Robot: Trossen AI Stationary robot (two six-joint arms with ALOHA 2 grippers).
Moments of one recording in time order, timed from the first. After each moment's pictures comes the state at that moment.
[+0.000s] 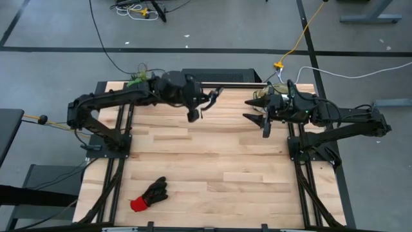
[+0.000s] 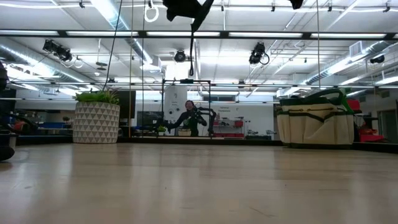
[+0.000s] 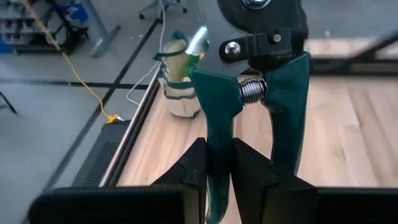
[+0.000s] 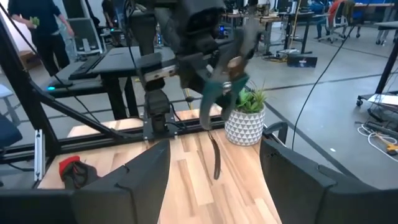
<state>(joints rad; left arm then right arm) 0.21 1.47 1.49 -0.48 -0.07 0.12 0.00 0.88 0.95 -0.20 0.18 0.07</state>
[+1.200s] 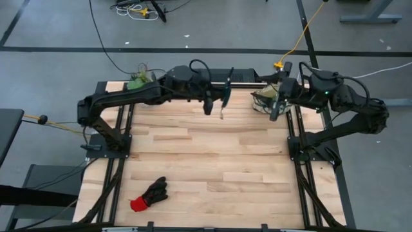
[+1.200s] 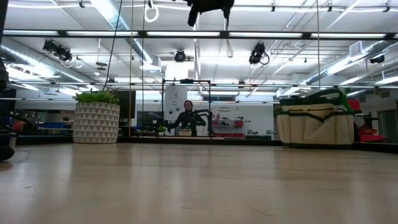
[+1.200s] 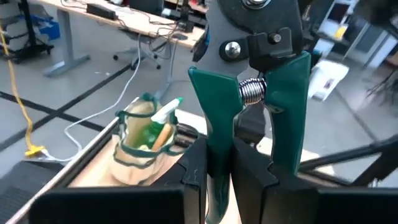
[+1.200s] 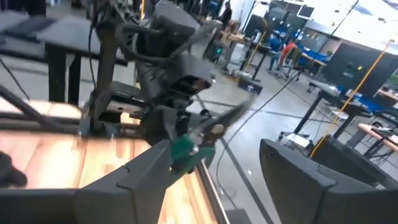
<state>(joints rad) 0.25 1.59 1.51 -0.09 0.08 -0.23 0.00 1.05 1.49 -0.58 0.33 -0.29</state>
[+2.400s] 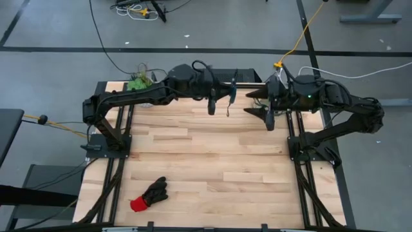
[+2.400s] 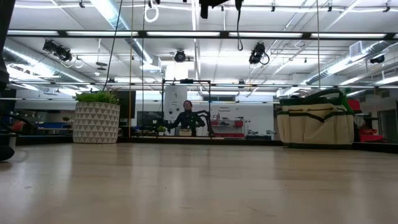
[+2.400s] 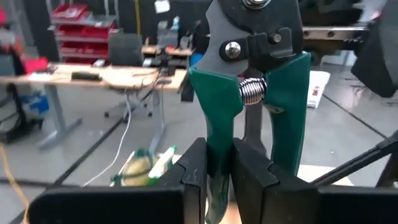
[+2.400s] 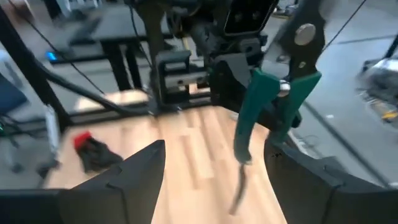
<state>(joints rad) 0.26 1.66 1.51 0.17 0.17 -0.03 0.00 1.12 1.51 -0.73 0.15 0.10</state>
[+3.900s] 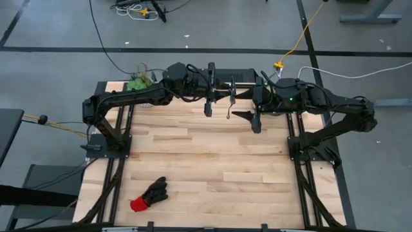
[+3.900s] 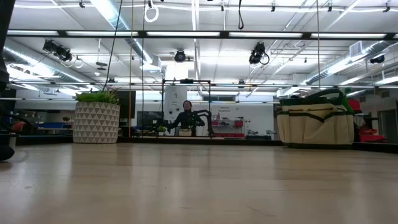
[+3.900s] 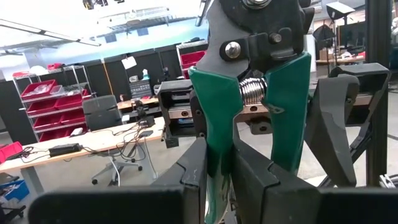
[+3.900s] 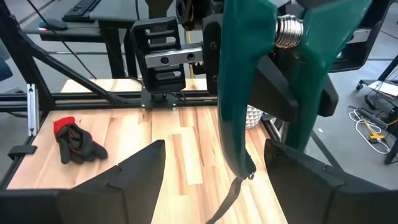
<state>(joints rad) 0.26 1.66 1.51 0.34 0.33 0.14 0.00 1.22 1.51 -0.64 0.15 -0.04</state>
